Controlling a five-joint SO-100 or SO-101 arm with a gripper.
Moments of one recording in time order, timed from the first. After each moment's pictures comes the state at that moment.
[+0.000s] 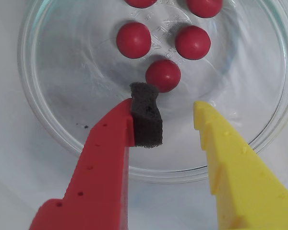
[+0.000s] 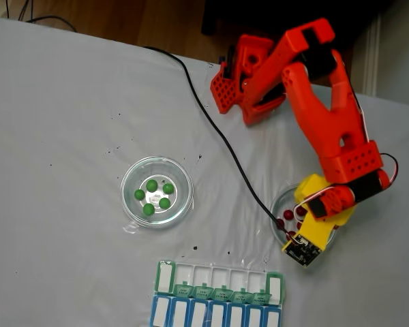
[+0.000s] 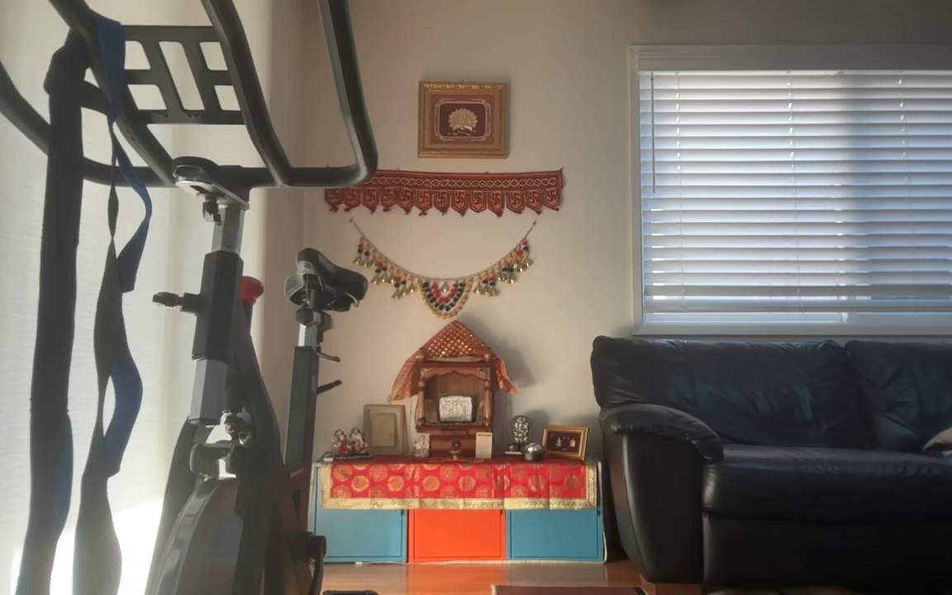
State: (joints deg) arm -35.9 108.6 107.0 70.0 -27.2
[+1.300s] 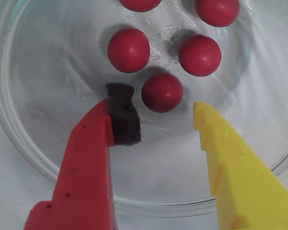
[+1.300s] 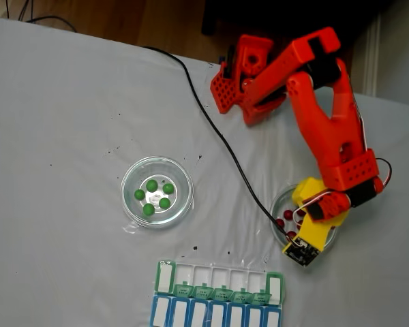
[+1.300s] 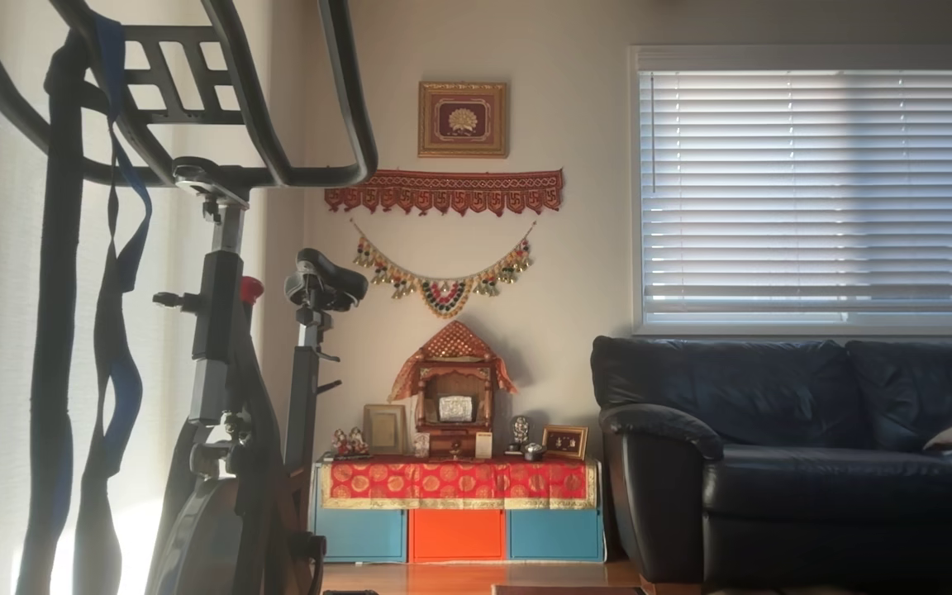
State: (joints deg) arm -37.1 103.6 109.3 63.7 -28.3
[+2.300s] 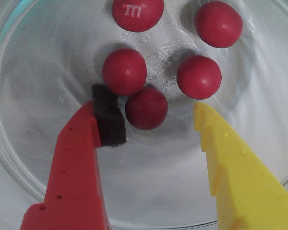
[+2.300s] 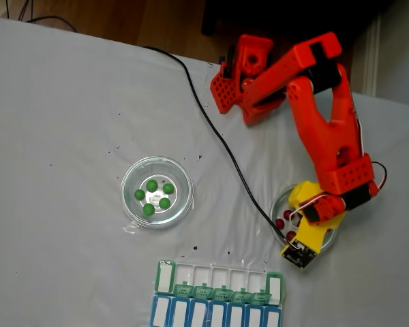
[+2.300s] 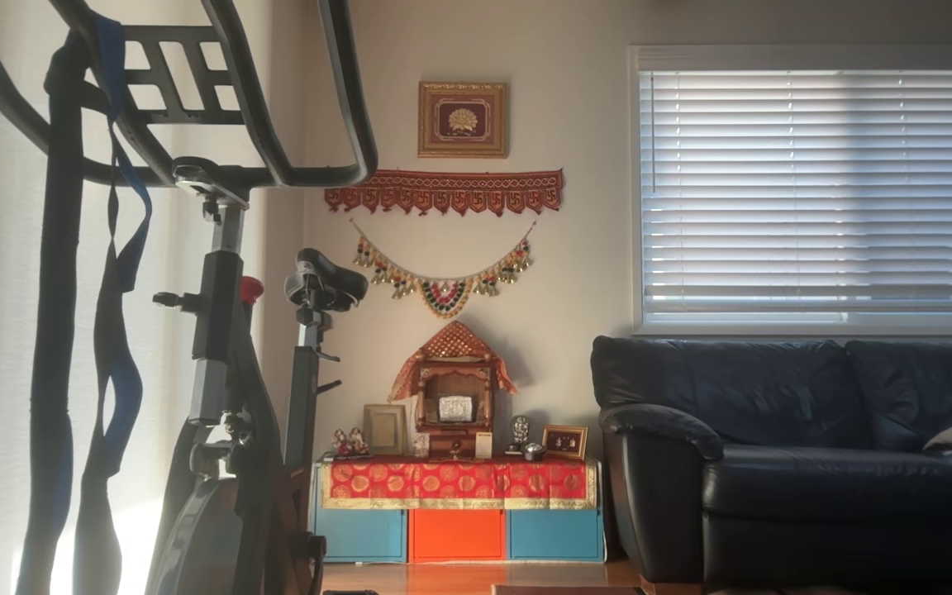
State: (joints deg) arm -37.1 101.4 110.7 61.2 -29.1
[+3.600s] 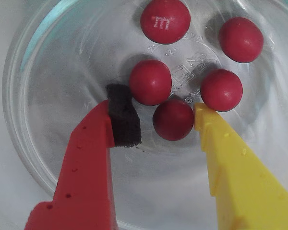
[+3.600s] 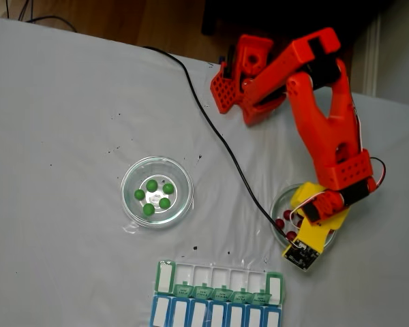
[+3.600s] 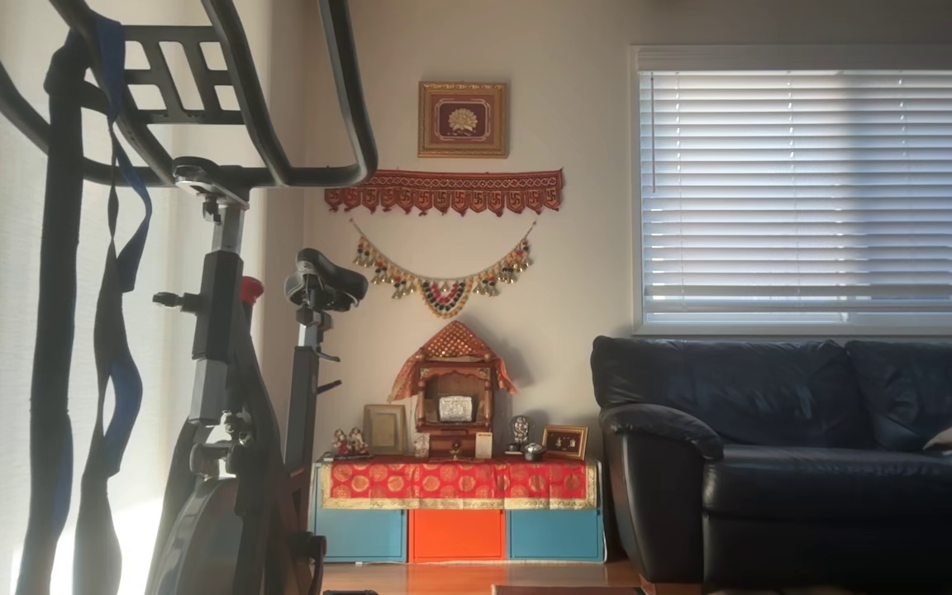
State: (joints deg) arm -37.1 102.8 113.4 54.4 -28.5
